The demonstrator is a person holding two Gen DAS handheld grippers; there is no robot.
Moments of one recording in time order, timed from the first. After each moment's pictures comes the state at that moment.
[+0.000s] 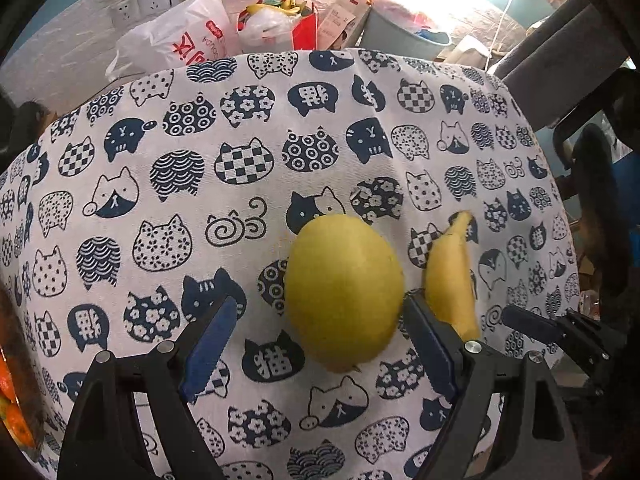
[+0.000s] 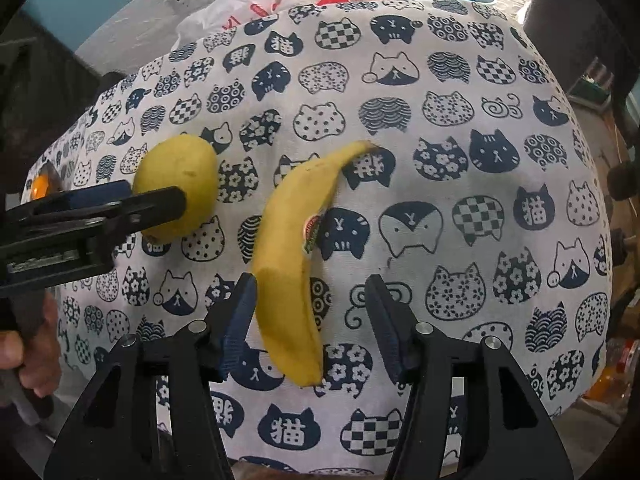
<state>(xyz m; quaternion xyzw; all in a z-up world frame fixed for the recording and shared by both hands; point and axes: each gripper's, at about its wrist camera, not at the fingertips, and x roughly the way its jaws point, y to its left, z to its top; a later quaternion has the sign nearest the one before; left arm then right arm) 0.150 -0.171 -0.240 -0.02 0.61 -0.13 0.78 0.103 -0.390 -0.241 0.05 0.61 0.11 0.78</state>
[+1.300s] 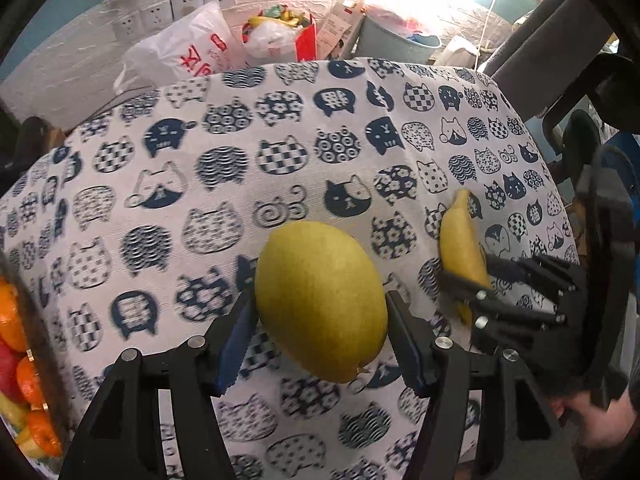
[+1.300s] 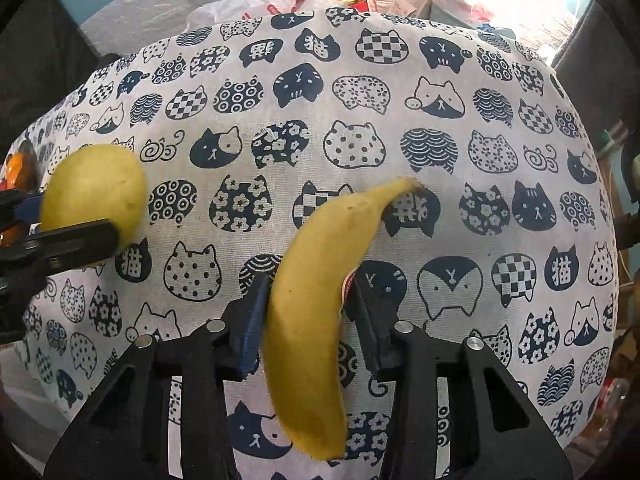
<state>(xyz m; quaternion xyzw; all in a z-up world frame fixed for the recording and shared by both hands) 0.126 -0.131 -0.221 0.01 0.59 -0.15 0.79 0.131 -0.337 -0.268 -0.02 0.59 0.10 0.80</state>
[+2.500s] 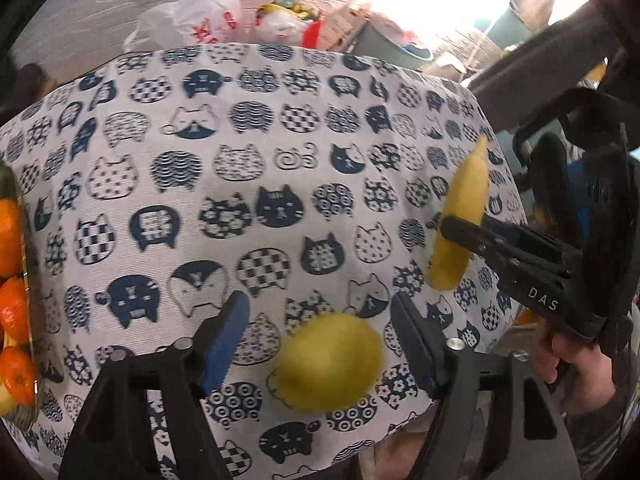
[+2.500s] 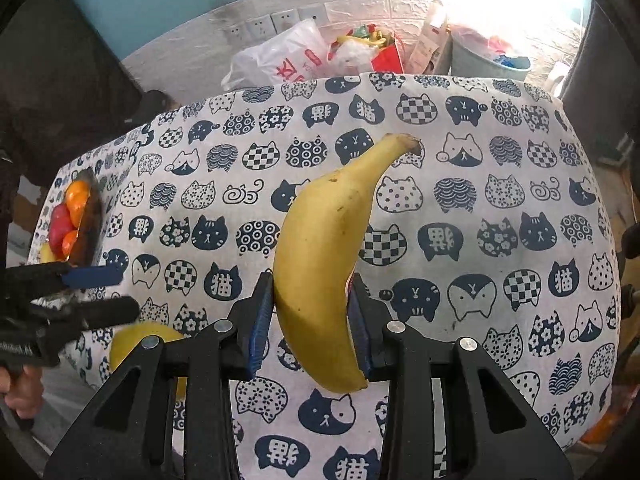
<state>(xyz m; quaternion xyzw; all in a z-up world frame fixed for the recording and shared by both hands) 0.085 -0.087 -0.207 -0.08 0.61 -0.19 0.77 0.117 -0.312 -0.214 0.03 0.53 0.16 0.83</state>
